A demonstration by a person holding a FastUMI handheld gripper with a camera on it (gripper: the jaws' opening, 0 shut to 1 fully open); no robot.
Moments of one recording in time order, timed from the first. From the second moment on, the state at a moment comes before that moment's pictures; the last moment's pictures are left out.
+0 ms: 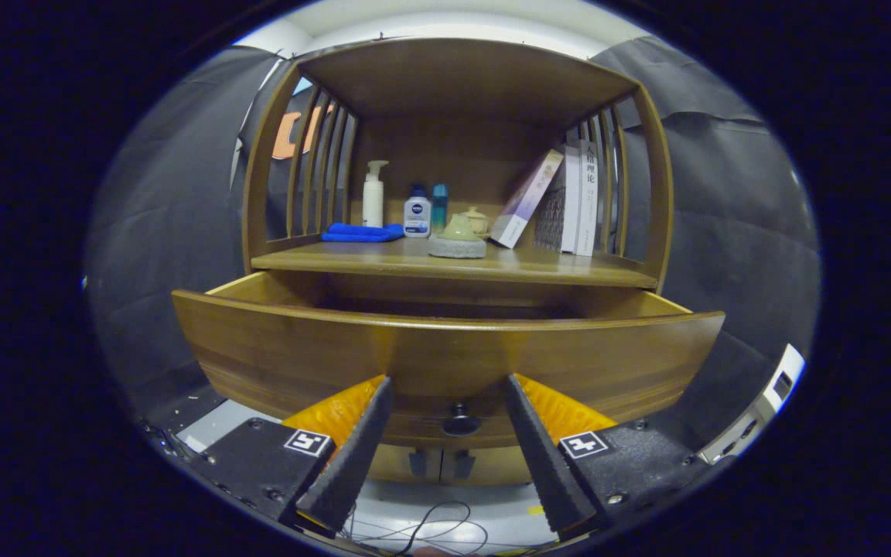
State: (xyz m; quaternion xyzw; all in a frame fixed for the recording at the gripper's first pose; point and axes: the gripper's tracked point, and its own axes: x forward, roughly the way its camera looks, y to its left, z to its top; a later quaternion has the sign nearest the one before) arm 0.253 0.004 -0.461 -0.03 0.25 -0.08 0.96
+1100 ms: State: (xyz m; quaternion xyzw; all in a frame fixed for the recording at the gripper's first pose) arm 0.361 -0.007 -0.483 -0.05 0.24 -0.09 0.96
